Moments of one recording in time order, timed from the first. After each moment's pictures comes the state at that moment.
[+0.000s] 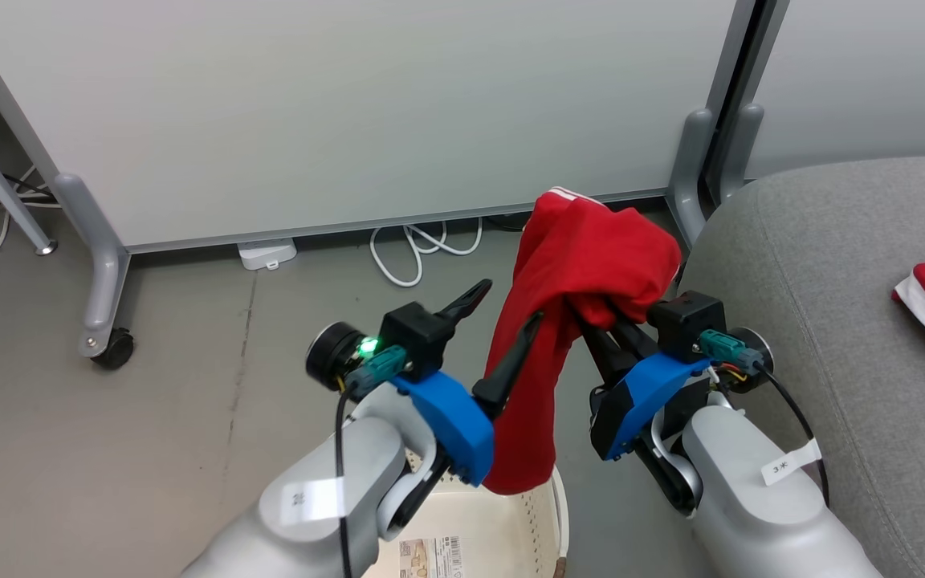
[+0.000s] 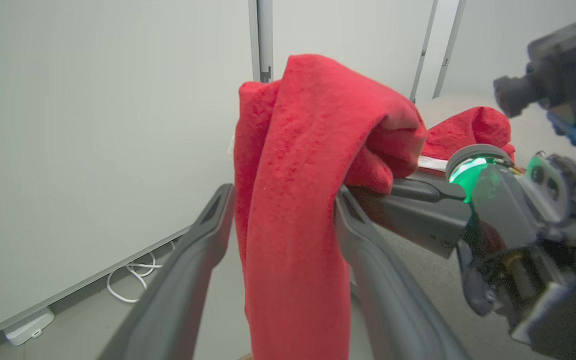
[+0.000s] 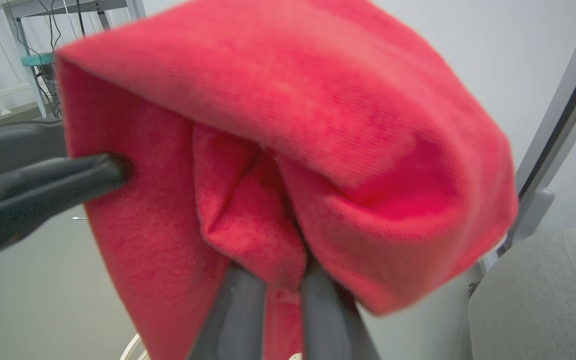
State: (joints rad) left arm -0.70 0.12 -1.04 0.65 -0.77 -0.05 -0.26; right arm -0.61 -0.05 0.44 0.81 0.31 0.13 -0.26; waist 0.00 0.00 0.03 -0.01
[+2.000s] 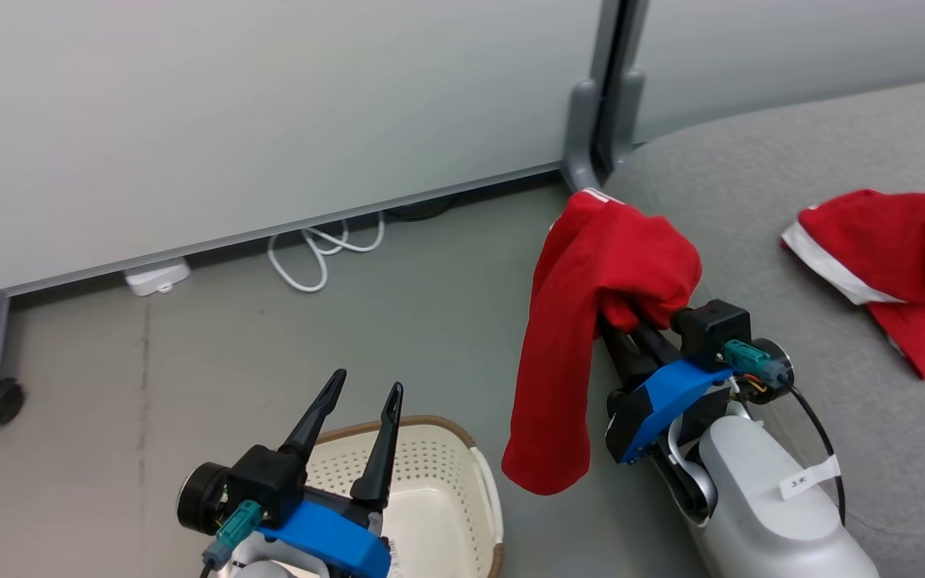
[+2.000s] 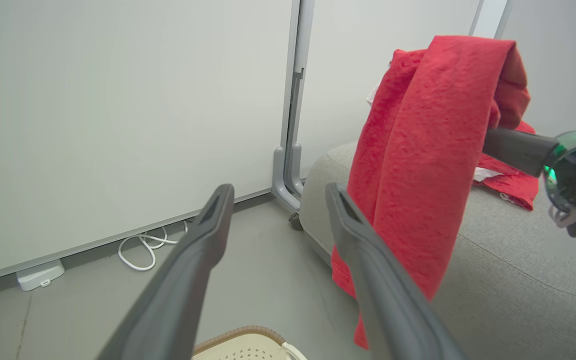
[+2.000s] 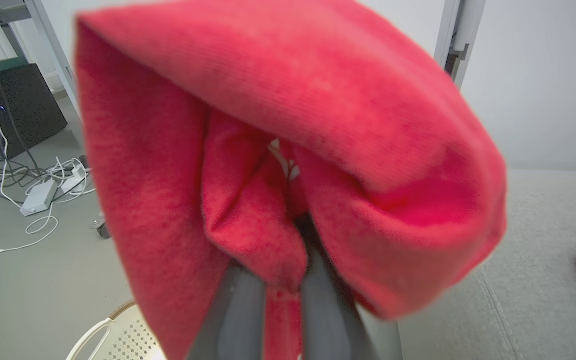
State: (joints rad) left arm -0.13 0.12 -0.37 0.30 -0.29 -0.13 -0.26; right arm -0.55 -0.05 0.34 0.74 0.25 0.13 -0.25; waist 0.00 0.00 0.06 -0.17
